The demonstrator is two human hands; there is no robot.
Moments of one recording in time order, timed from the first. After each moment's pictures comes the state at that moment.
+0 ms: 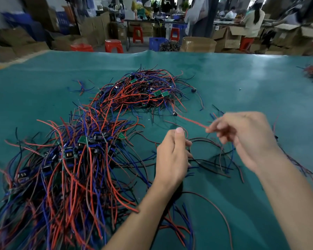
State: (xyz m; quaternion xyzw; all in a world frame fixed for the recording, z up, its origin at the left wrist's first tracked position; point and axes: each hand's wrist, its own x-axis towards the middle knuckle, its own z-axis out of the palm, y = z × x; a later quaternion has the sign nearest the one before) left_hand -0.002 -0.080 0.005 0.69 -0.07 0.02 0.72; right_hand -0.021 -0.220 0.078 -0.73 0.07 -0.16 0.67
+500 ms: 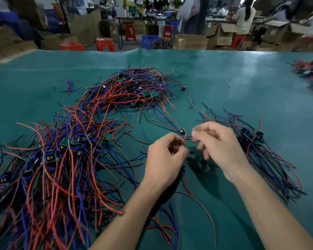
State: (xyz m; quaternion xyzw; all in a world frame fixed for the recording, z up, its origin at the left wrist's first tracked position) left_hand -0.002 -0.080 0.004 0.77 -0.15 0.03 0.61; right_hand -0.021 -0.225 0.029 -0.78 0.10 -0.15 0.59
